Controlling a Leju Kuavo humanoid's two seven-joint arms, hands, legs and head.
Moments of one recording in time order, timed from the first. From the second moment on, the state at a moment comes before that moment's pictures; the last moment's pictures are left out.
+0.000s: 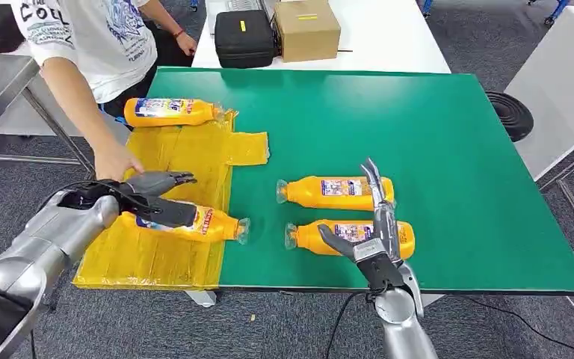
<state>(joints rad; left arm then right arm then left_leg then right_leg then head) -0.91 0.22 -0.82 -0.52 -0.83 -0.33 -0.38 -0.09 0.17 0.09 -1.42 0.47 -0.14 -0.69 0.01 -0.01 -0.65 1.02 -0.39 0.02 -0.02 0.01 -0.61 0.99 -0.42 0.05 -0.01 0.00</state>
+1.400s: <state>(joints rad) -0.39 0.14 -0.25 -1.16 -0.62 0.00 -0.31 -0.29 -0.05 0.16 -1.15 1.02 0.14 -0.18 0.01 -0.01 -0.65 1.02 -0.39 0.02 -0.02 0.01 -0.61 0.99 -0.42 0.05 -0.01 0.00</state>
